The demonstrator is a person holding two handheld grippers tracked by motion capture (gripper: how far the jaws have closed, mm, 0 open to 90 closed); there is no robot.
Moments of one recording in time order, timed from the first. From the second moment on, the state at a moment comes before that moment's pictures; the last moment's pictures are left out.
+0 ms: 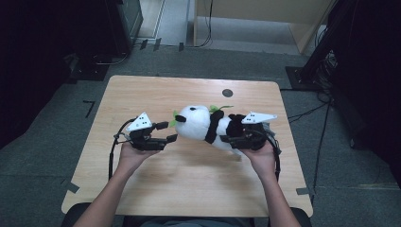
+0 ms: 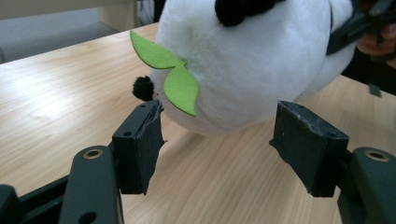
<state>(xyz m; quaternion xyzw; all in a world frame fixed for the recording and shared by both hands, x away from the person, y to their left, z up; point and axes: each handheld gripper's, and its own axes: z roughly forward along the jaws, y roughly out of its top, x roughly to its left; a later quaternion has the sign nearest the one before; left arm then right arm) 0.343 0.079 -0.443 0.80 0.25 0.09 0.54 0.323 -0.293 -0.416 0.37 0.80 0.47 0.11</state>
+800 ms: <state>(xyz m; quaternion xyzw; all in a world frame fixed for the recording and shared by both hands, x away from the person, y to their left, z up) 0.338 0.066 -0.450 0.79 0.28 0.06 0.54 0.331 -0.275 -0.420 0.36 0.82 0.45 0.03</state>
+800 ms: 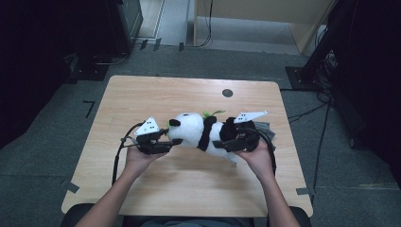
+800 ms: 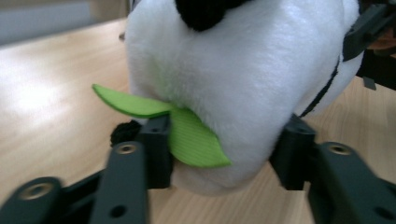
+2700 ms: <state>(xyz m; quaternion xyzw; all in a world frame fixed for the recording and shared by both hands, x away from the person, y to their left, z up) 0.357 0.086 -0.447 0.78 0.38 0.00 0.50 0.313 -0.273 -0.431 0.37 0.80 0.46 0.10</state>
